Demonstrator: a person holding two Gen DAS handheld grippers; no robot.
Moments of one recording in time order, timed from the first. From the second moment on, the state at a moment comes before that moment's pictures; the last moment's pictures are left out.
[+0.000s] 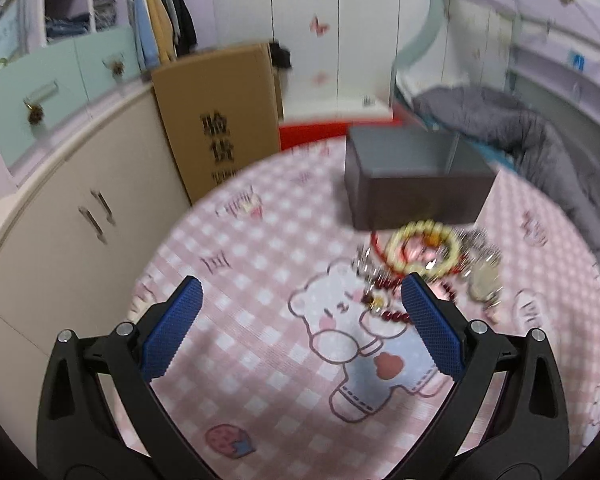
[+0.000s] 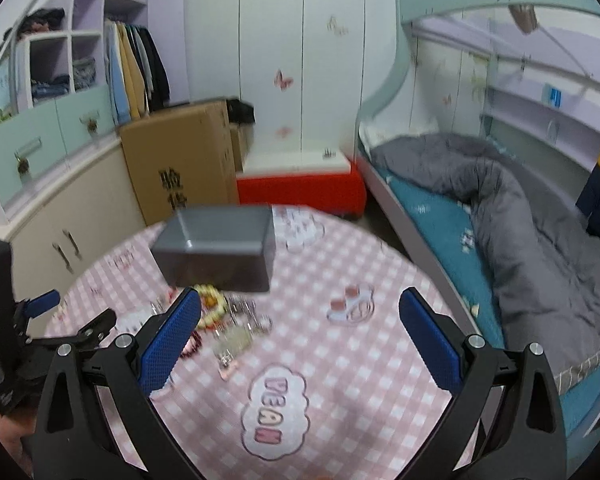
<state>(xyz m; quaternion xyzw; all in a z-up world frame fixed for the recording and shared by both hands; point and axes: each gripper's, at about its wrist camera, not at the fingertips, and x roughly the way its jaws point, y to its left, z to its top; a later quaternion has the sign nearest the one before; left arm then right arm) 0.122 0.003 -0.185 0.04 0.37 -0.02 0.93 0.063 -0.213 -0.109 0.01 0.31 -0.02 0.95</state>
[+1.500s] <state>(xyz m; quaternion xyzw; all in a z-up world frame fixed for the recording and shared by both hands) 0.072 0.012 -0.142 -0.02 0.31 -0.19 0.93 0.117 -0.167 -0.211 0.00 0.45 0.12 0.89</state>
